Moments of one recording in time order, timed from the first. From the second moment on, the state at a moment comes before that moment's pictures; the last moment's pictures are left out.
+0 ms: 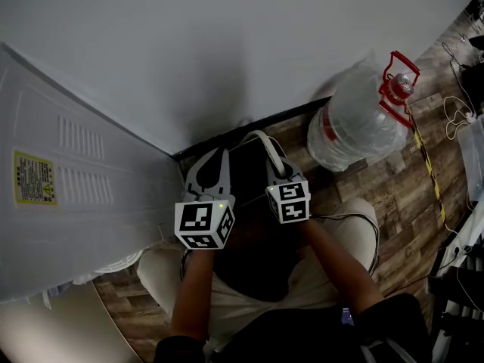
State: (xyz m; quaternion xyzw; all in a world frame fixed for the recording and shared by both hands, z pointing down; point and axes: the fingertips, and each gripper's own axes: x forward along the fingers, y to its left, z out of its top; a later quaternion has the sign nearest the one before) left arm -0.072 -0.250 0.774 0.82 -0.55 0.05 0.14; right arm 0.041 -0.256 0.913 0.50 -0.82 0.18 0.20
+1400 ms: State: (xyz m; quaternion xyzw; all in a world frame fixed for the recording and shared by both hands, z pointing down) left arm -0.021 -0.258 0.813 0.84 -0.51 0.09 0.16; right arm 0.122 -0.263 1.000 0.54 -0.74 0.31 0.25
